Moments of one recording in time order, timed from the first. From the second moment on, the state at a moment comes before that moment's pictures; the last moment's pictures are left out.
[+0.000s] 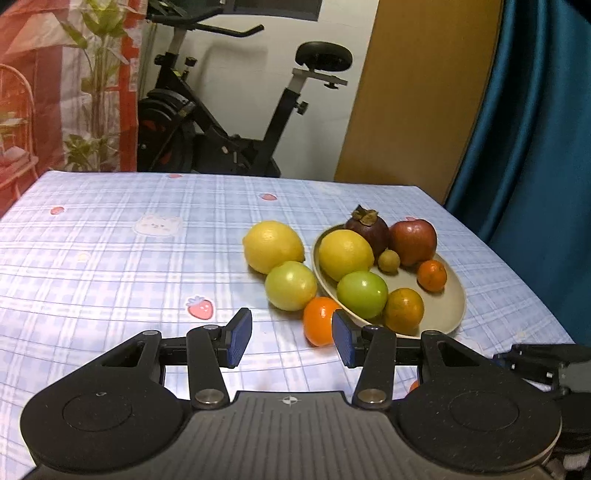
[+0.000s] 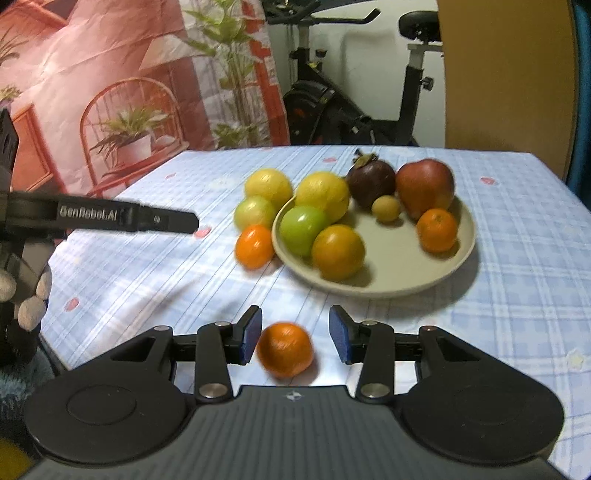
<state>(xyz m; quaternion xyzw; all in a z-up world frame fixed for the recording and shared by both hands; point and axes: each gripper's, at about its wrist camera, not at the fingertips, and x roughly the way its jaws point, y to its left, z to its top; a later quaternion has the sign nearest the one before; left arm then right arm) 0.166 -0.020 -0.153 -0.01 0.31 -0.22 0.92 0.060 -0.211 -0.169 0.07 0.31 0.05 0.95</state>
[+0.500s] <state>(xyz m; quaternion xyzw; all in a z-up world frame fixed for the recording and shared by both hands) 0.160 -0.025 -0.160 0.01 0.32 -0.23 0.92 0.064 -0.206 -0.181 0.05 0.30 0.06 0.95</state>
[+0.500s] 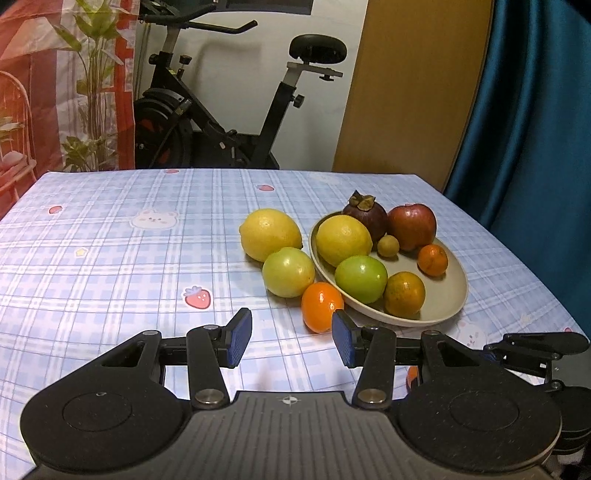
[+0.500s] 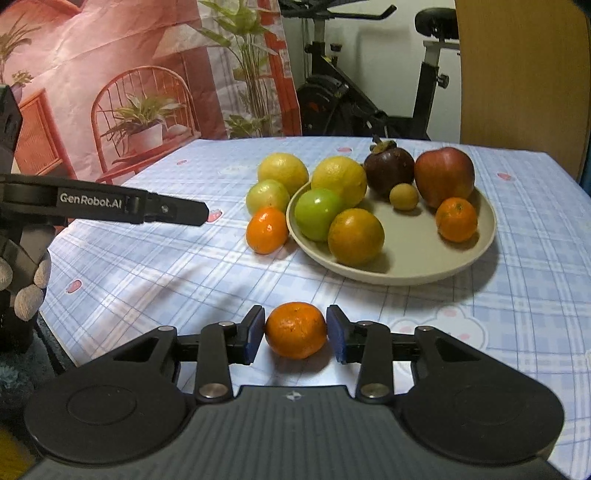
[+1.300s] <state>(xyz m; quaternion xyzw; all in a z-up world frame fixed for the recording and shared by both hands) 0.189 -0.080 -0.179 0.11 0.32 -0.27 0.90 0.056 -0.228 -0.174 0.10 0.26 0.04 0.96</state>
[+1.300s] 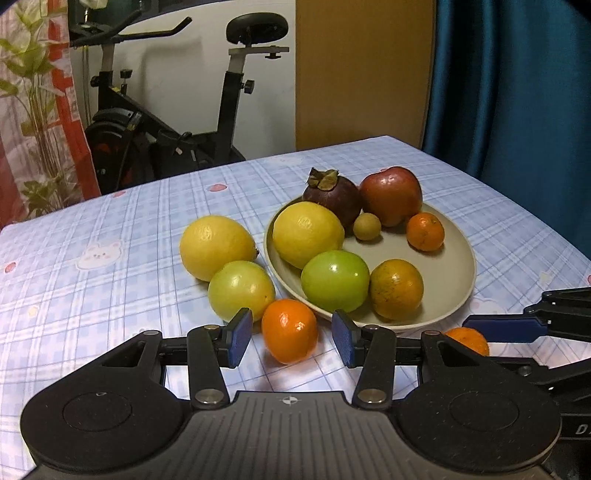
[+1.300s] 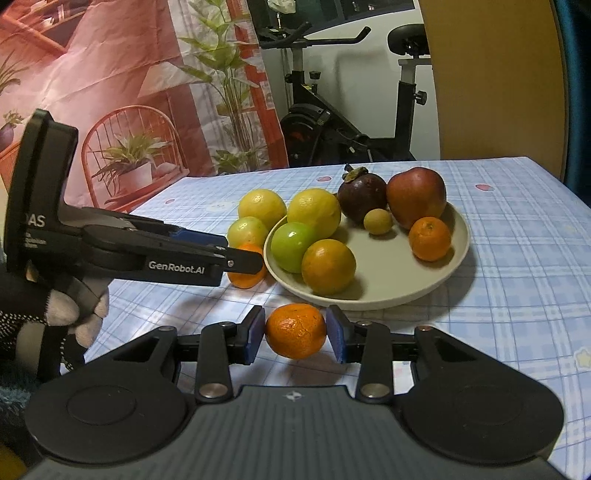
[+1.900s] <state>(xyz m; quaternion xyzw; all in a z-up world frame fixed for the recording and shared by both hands) 0.192 -0.072 -0.186 0.08 0.33 -0.27 0.90 0.057 -0.231 -0.178 0.10 0.27 0.03 0.96</state>
